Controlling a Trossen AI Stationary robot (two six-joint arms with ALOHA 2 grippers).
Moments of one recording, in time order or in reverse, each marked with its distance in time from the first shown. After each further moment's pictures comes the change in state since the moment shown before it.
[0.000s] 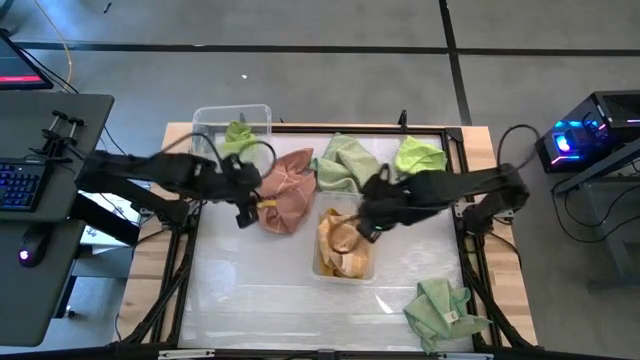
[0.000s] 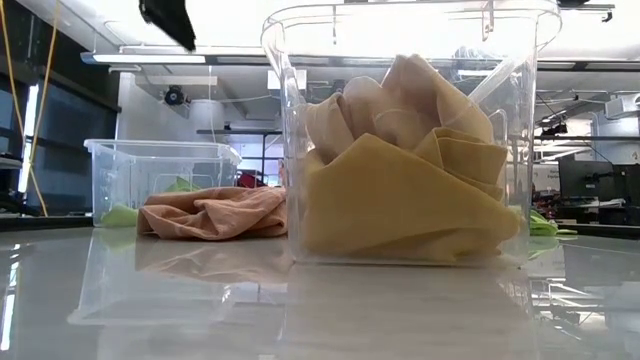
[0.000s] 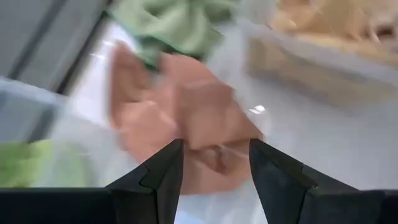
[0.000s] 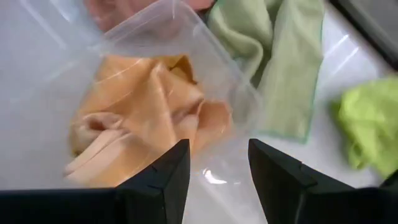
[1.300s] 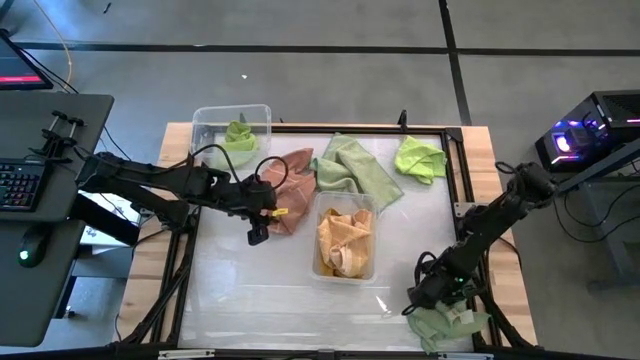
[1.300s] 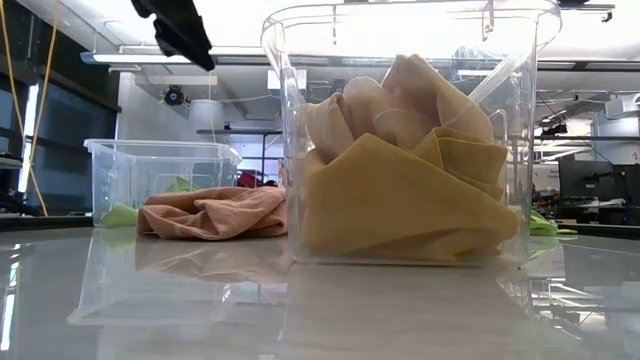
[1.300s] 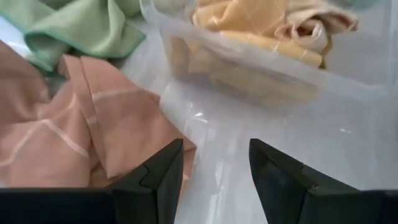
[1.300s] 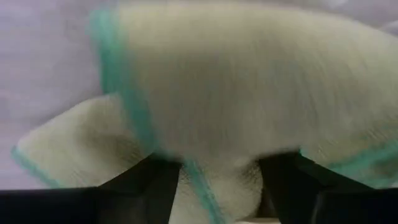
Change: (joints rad) left arm 0.001 0.014 -0.174 0.317 0.214 0.014; right arm 0.524 -0.215 -1.269 1.072 -0.822 1.295
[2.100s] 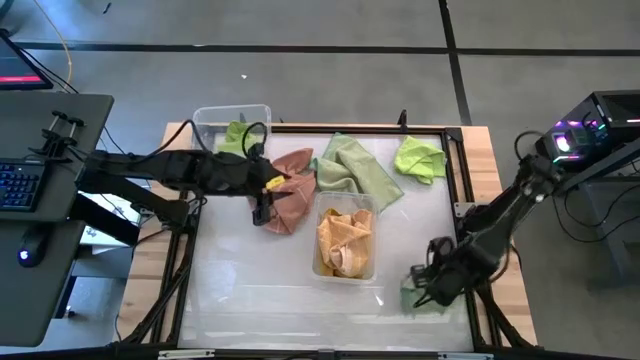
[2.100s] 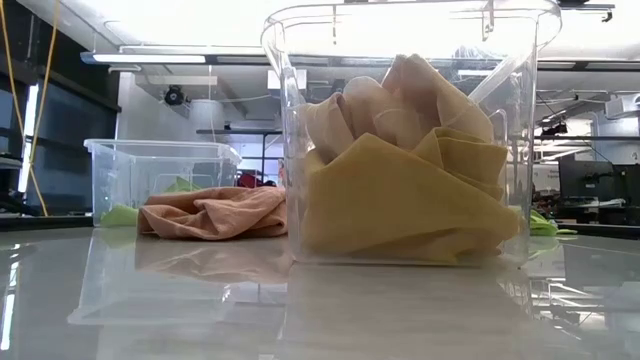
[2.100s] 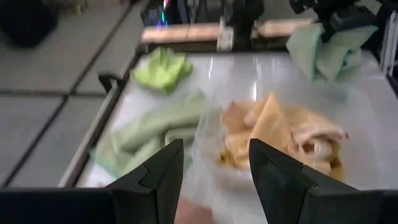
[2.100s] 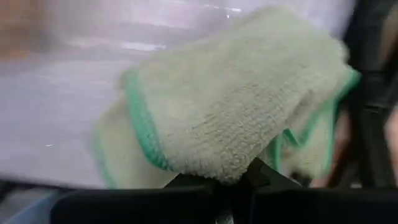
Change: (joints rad) left arm 0.027 0.000 0.240 0.142 -0.166 0.360; right arm -0.010 -0.128 0.493 -0.768 0.391 -0.008
